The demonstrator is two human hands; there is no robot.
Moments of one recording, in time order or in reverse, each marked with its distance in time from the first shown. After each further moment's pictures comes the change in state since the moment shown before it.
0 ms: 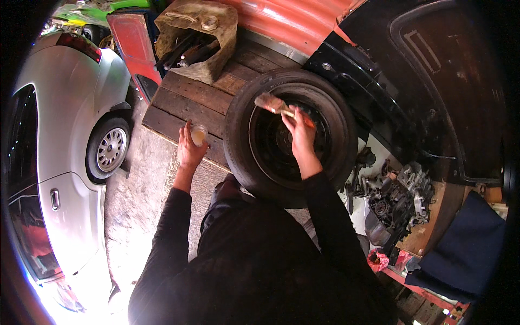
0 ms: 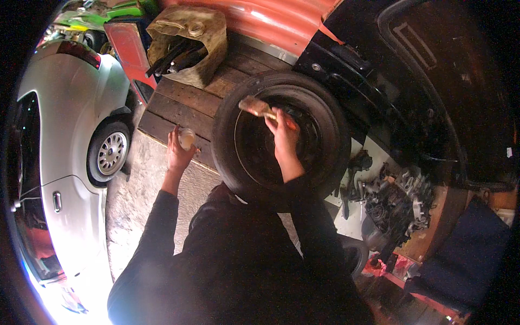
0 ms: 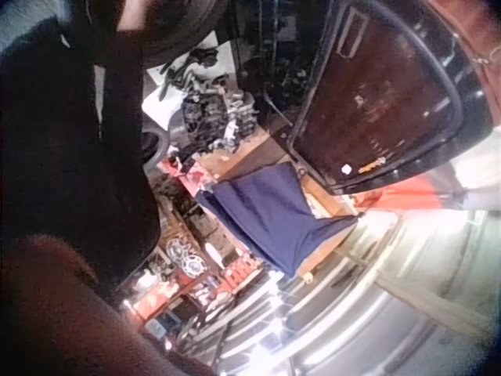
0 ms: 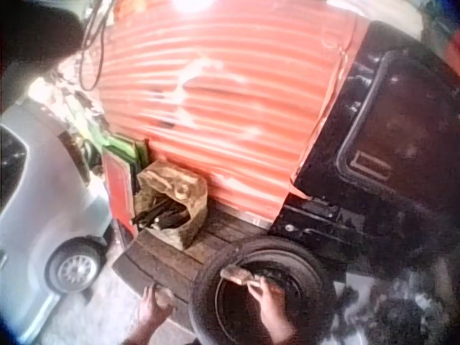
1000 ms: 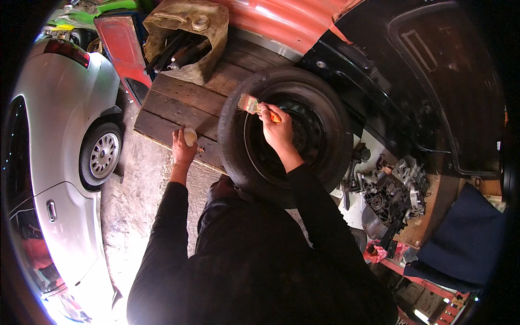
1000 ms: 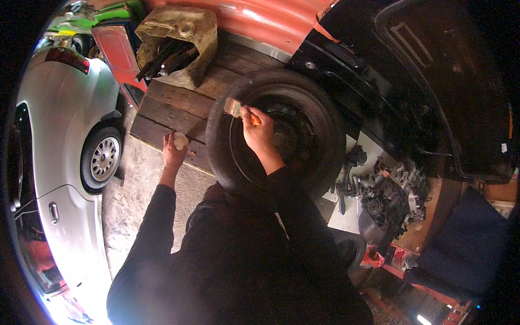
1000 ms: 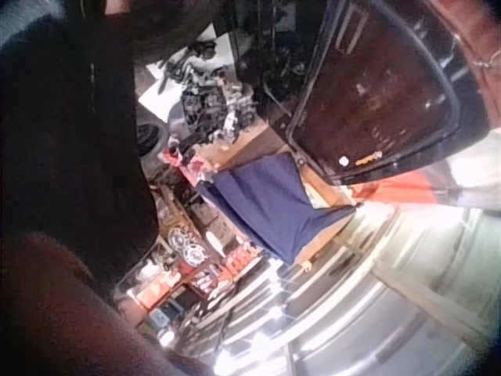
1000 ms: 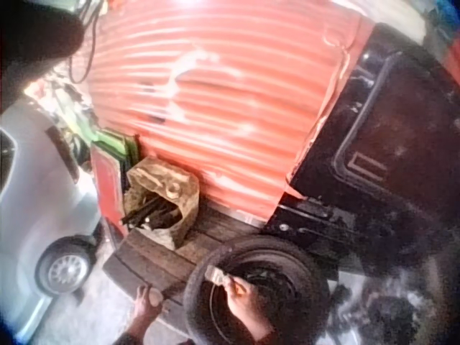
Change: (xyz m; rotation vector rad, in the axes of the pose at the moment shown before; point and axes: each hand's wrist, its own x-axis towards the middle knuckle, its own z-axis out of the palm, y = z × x) left_hand 0.008 -0.073 0.049 0.024 -0.012 0.028; right_hand 0.007 0.028 0.038 -0.678 -0.230 -0.352
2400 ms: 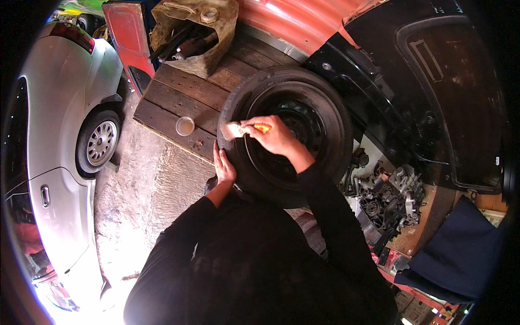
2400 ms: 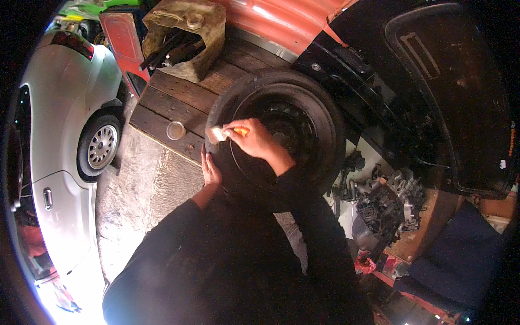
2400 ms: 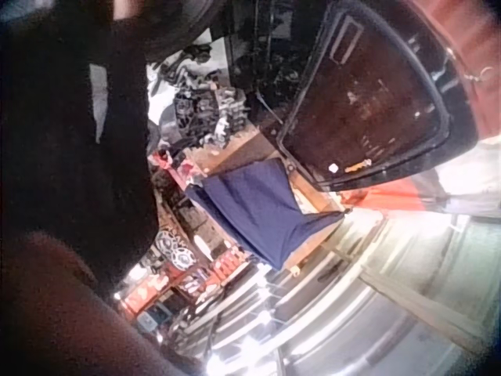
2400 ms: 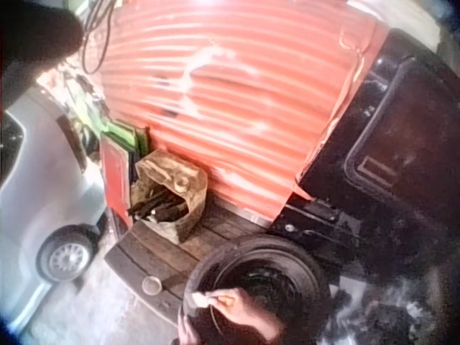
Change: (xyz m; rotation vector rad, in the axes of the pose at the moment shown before) left_hand -0.104 0.136 0.078 -0.657 0.103 -0.437; right_hand -0.007 -0.031 -0.016 -0.133 -0.640 -0.218
